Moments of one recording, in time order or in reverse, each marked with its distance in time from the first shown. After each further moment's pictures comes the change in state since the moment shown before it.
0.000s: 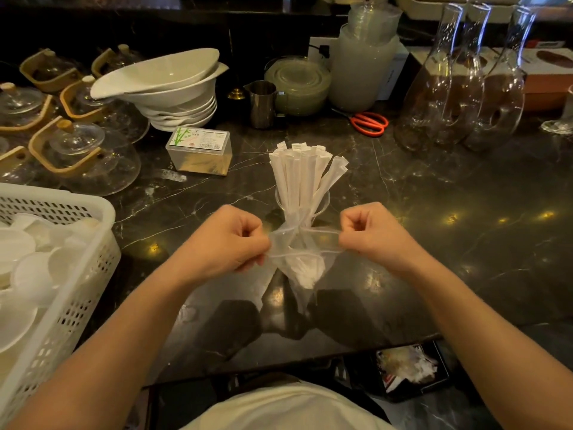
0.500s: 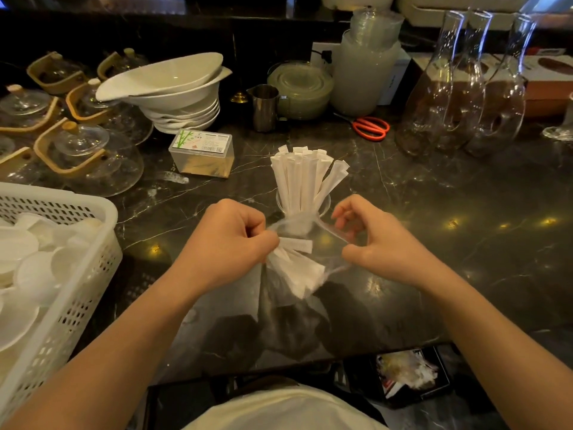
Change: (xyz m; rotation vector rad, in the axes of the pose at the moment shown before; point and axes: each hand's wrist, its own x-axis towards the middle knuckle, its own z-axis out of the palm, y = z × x) left_hand -0.010 0.015 0.007 0.184 0.262 0.170; right_hand -0.013 -0.014 -0.006 -0.323 -0.019 -0.033
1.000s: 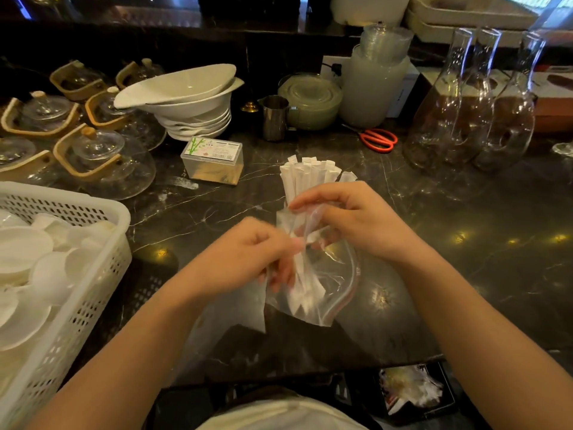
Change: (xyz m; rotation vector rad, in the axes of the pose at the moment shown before) left_hand 0.004 -0.008 -0.003 -0.374 -0.422 0.051; right_hand 0.026 -0.055 0.000 0.337 -0.141 -0.120
